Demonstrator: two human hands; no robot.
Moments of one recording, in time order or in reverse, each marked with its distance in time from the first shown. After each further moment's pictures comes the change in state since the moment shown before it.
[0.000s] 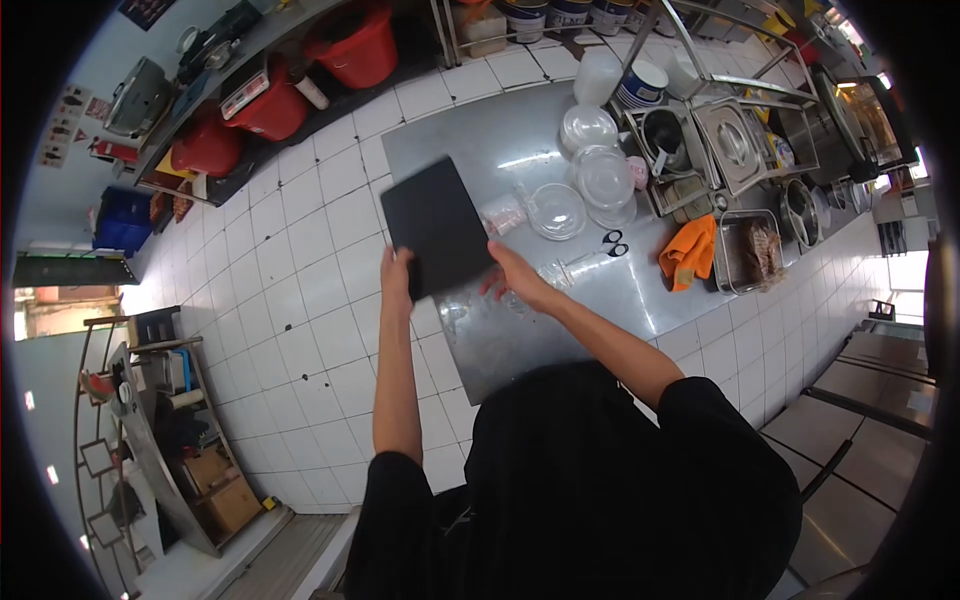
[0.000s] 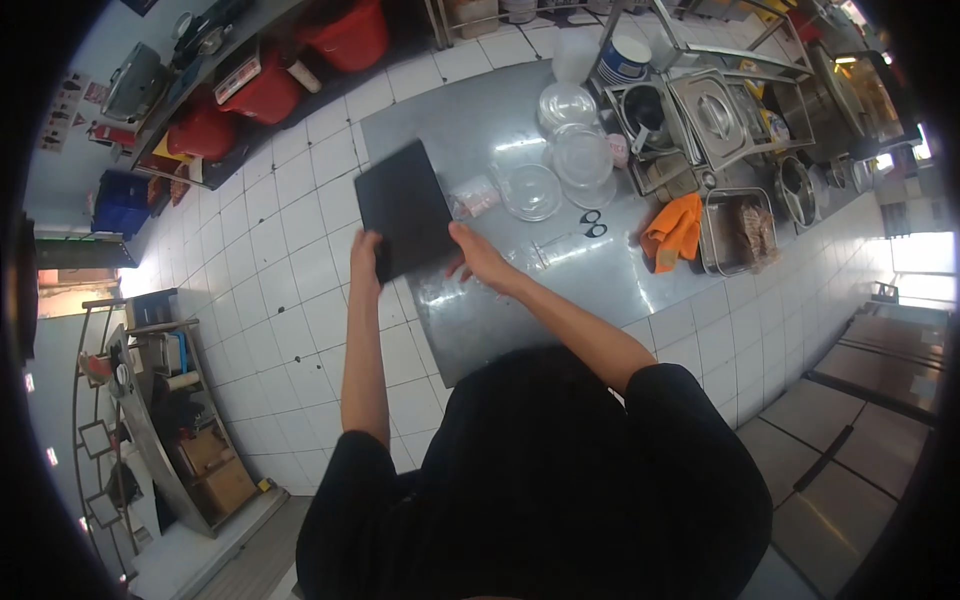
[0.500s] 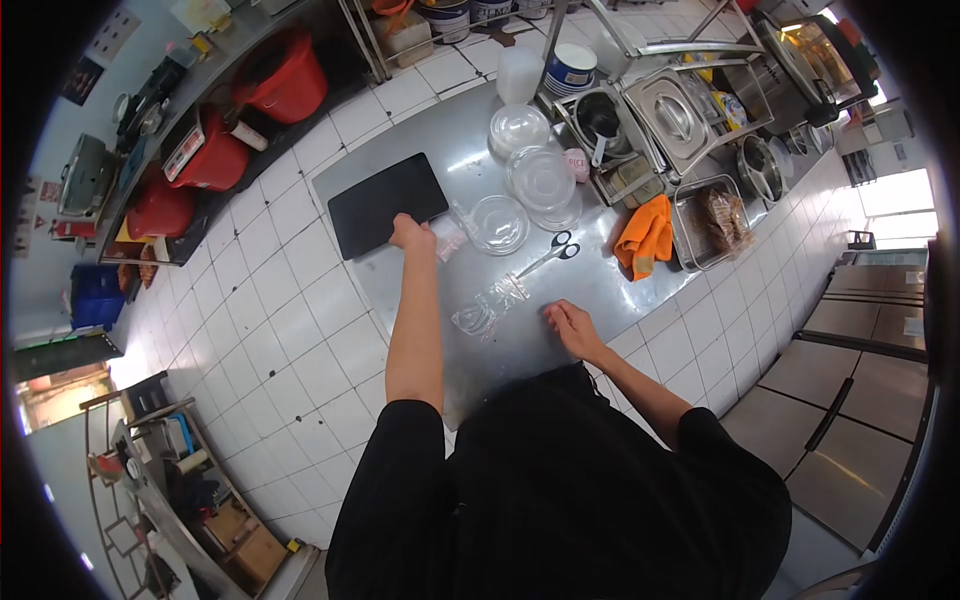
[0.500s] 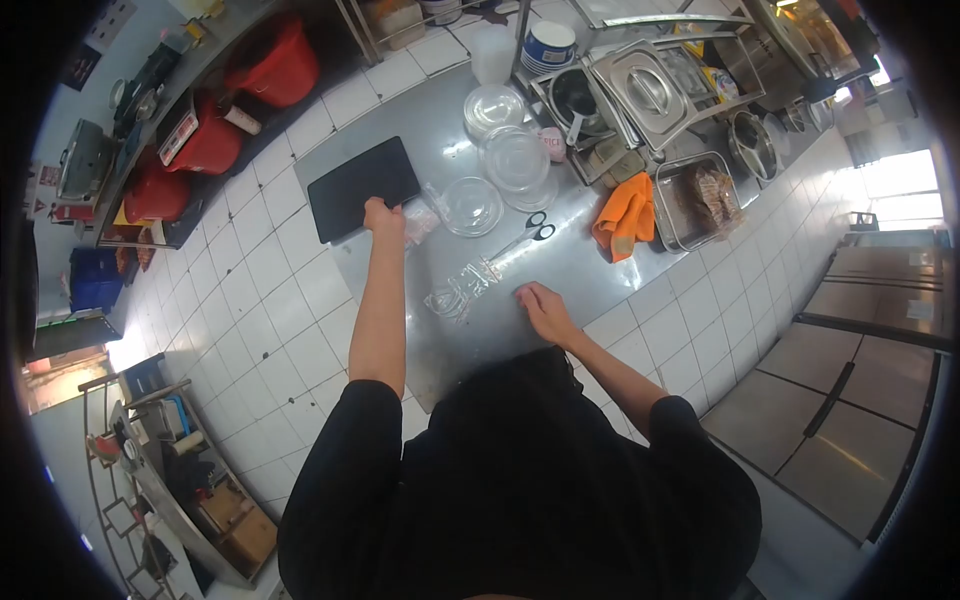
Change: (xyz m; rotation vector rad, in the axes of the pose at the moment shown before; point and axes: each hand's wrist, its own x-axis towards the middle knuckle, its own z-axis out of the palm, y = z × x) left_hand 0.143 -0.052 0.197 -0.681 0.425 -0.190; right_hand -0.125 0.092 -0.143 -0.490 0.513 -0.206
